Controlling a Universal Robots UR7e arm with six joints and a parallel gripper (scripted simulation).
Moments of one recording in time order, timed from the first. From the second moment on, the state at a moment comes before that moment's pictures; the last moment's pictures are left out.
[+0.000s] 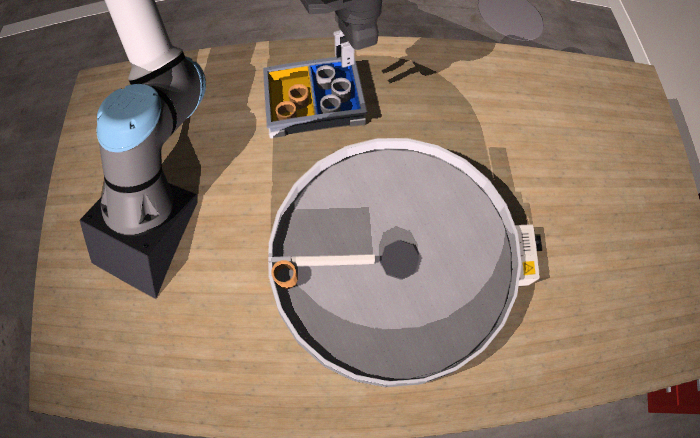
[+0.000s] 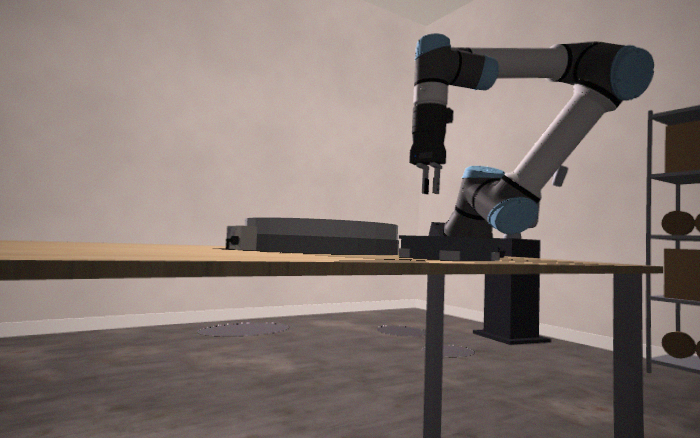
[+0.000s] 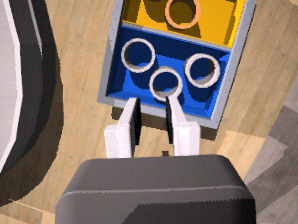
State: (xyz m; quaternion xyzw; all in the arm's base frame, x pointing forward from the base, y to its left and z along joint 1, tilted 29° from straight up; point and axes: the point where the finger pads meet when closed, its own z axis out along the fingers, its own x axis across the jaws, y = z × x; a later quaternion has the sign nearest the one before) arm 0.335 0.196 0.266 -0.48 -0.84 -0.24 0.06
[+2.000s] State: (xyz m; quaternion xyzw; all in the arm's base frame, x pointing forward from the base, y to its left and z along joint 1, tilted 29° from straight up) arm 0.319 0.031 0.176 -0.49 -0.84 -0.24 0.06
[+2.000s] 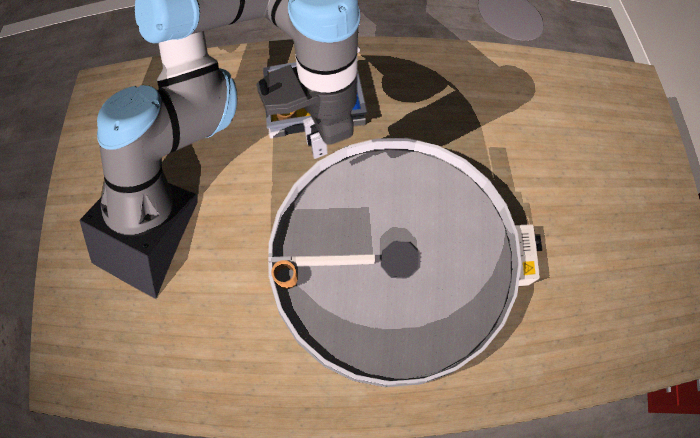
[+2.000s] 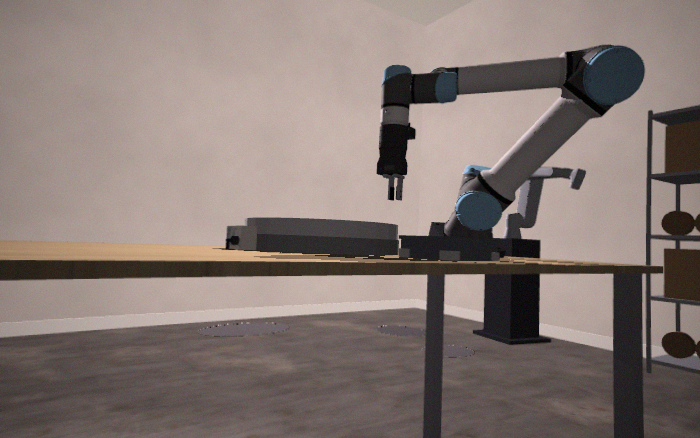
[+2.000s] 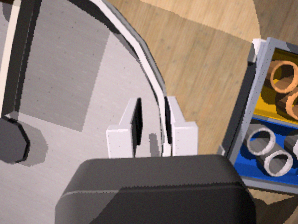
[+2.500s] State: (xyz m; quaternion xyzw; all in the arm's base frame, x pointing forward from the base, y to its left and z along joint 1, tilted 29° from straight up) arm 0.311 -0.024 0.144 -0.49 -0.84 -0.24 0.06
